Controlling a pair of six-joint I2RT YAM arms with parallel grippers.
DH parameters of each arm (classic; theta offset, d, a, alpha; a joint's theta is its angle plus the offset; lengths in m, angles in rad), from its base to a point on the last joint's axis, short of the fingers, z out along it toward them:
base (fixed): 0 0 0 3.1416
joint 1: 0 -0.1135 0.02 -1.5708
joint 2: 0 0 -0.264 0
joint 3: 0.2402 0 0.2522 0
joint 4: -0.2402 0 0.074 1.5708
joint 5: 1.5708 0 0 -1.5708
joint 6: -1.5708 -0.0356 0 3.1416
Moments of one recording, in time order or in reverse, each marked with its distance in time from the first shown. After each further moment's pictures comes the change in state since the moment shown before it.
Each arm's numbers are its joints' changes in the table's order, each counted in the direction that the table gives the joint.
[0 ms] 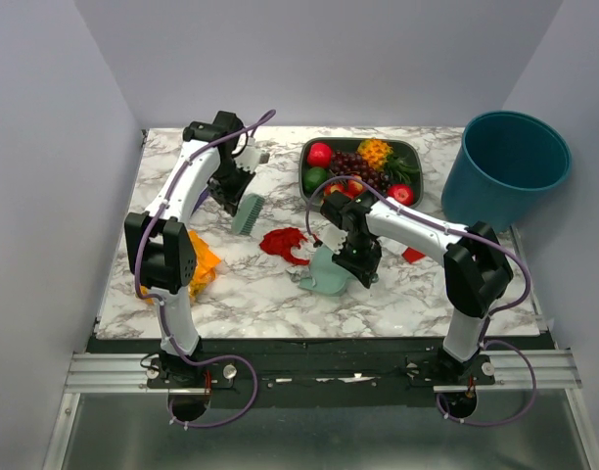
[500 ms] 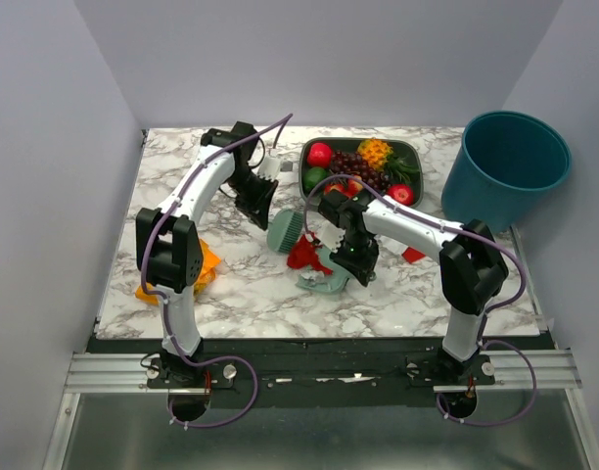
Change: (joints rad) left arm 0.067 -0.027 -0.047 0.001 0.333 0.006; right arm 0.000 -0.025 0.023 -0.001 0.000 0.000
